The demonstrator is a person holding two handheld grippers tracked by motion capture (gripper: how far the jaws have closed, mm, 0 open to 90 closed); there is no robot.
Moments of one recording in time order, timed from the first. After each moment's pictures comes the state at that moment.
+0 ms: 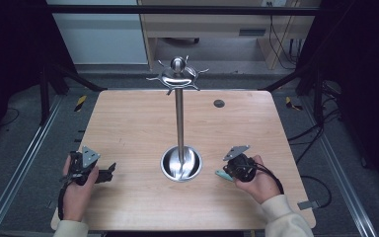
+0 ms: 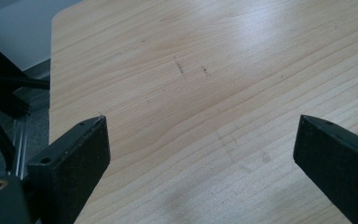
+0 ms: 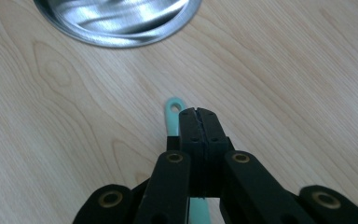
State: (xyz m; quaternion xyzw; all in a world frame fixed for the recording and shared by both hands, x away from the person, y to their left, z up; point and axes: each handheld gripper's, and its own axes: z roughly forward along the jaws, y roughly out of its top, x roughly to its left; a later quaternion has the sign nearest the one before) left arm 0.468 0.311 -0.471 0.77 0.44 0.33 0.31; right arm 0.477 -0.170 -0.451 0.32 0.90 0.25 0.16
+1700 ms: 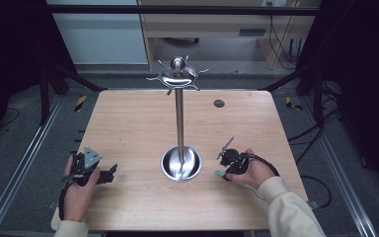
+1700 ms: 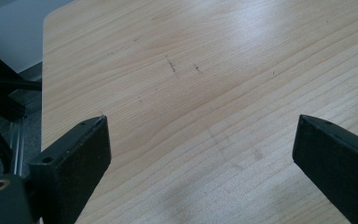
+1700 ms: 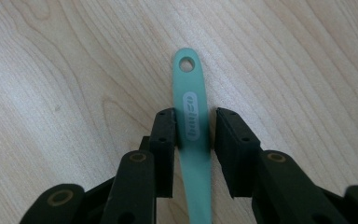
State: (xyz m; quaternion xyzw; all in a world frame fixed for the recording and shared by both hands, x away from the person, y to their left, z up) left arm 0.467 0.308 -0.472 0.78 0.43 0.33 0.31; right arm 0.514 -0.158 -0.468 0.29 0.95 0.13 0.04
